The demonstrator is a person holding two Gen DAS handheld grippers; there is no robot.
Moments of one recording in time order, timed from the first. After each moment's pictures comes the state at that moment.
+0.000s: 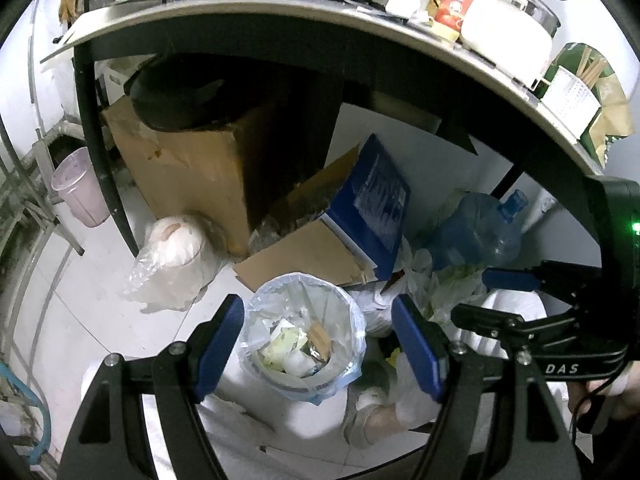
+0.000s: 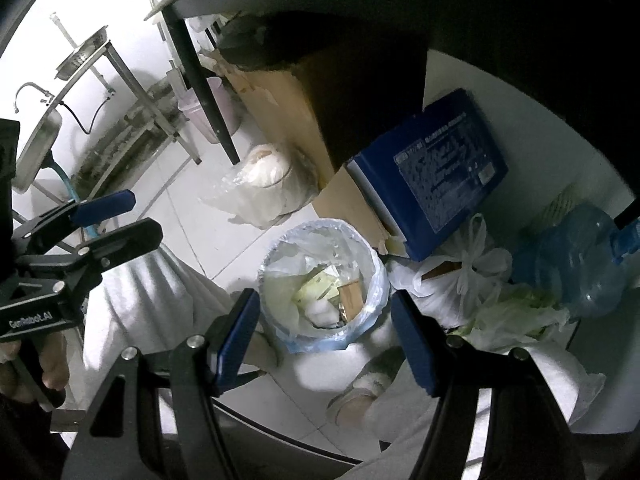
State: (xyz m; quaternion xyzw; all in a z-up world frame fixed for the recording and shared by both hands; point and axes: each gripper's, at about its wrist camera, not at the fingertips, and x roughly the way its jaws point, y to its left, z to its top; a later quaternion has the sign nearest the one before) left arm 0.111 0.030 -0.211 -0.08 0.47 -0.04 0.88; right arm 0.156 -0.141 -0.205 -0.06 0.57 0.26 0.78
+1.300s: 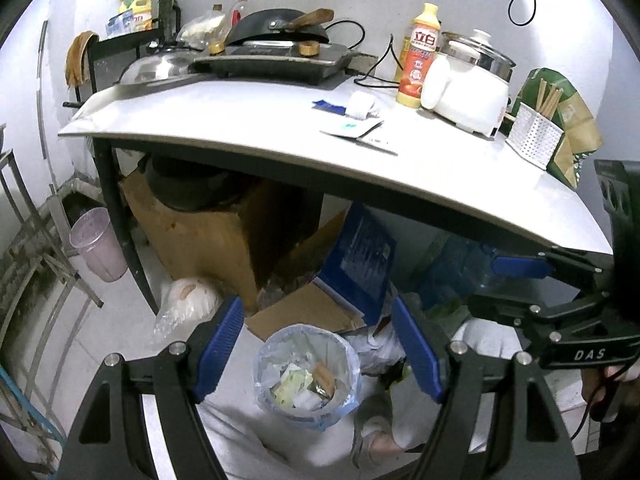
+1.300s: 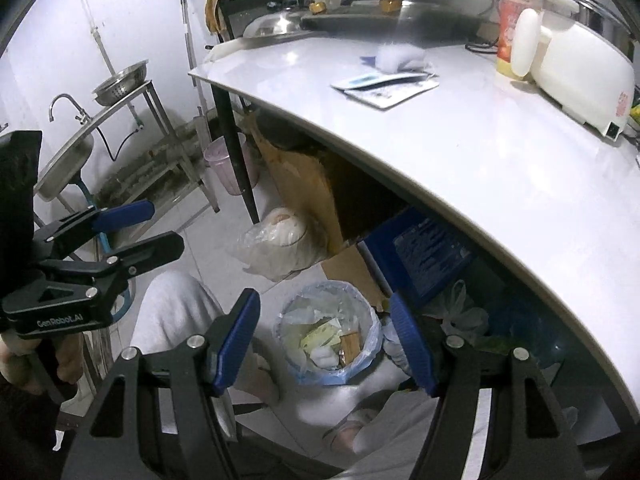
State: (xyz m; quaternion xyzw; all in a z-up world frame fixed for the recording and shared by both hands) left arm 0.084 0.019 -0.112 -0.05 0.39 -0.04 0.92; right arm 0.132 -0.154 -0.092 -0.06 0.47 0.28 0.83
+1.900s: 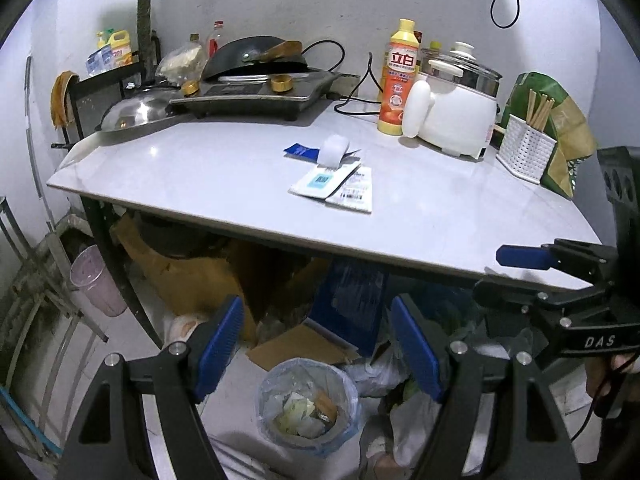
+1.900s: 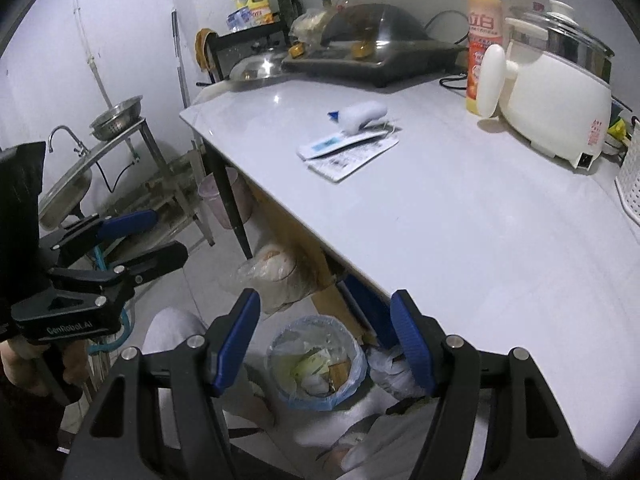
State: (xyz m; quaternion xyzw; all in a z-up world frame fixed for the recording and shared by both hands) left arm 0.125 -0.010 -0.073 -0.01 0.36 -0.05 0.93; right arm 0.158 -0.188 -0.049 -0.03 0.43 0.27 0.86
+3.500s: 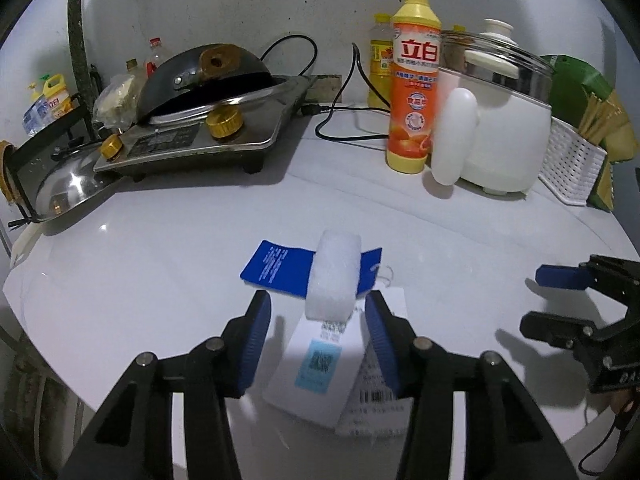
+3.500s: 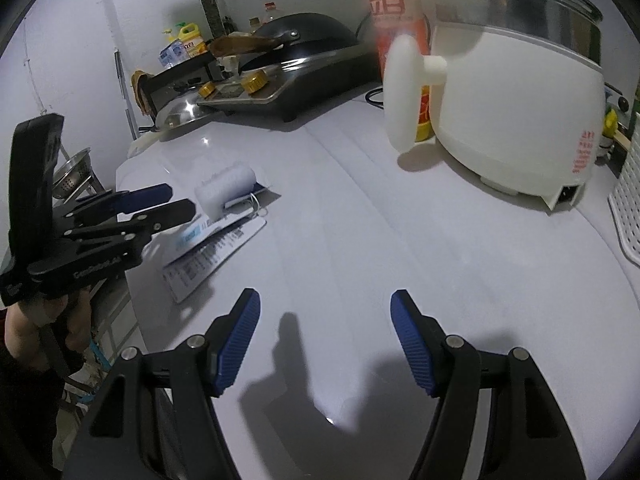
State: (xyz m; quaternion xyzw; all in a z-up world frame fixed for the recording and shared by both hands) left arm 0.320 -0.038 -0.072 0.06 0.37 -0.08 0.92; right arm 0.307 -0.237 -0.059 0.01 0.43 0.22 0.88
